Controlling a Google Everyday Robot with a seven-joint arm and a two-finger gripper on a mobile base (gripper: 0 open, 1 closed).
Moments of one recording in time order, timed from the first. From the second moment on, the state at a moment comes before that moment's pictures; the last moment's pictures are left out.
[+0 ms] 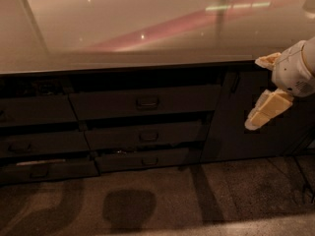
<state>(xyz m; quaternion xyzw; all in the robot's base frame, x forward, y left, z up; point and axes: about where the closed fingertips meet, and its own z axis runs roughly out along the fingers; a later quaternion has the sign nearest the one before) 0.508 -0.242 0.895 -0.57 0.77 0.00 0.28</state>
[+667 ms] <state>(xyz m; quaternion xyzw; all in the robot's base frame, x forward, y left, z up) 0.504 -0.239 0.896 -0.58 0.77 -0.01 0.28</state>
